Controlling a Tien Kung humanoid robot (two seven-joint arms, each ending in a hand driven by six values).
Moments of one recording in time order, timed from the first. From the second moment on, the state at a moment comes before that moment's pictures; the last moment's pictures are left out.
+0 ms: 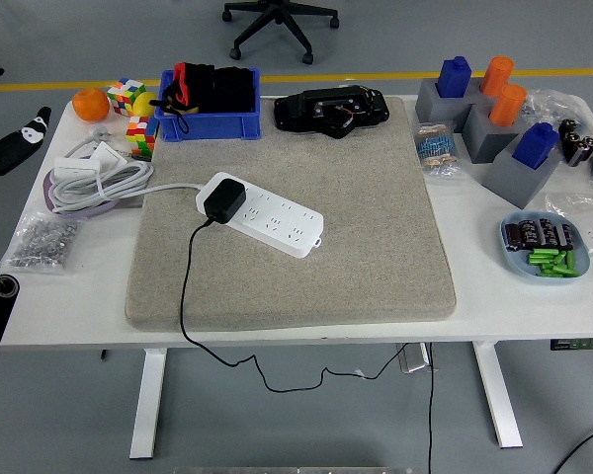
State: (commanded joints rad) left arm -0.23 0.22 -1.56 -1.36 2.02 0.39 0.09; right arm 0.09 -0.28 0.90 0.29 -0.84 -0.11 -0.11
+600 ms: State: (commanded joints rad) left arm -0.22 0.21 -1.57 -1.37 2.02 0.39 0.09; right arm 0.09 -0.28 0.89 0.29 -0.84 -0.11 -0.11
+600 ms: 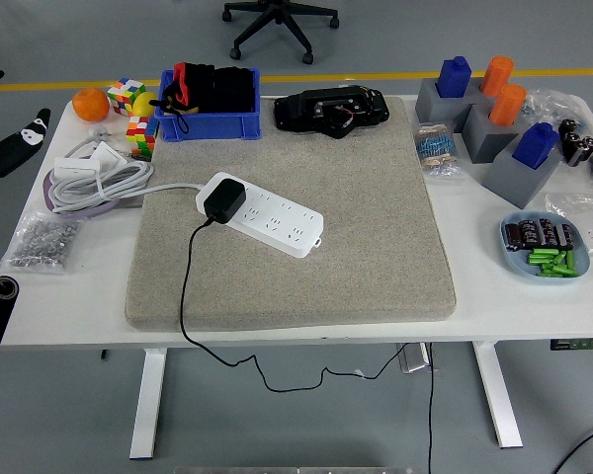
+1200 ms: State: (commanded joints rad) left arm -0.23 0.21 -1.57 -1.37 2.02 0.39 0.09; right arm 0.10 -0.27 0.90 0.29 -0.84 -0.11 -0.11
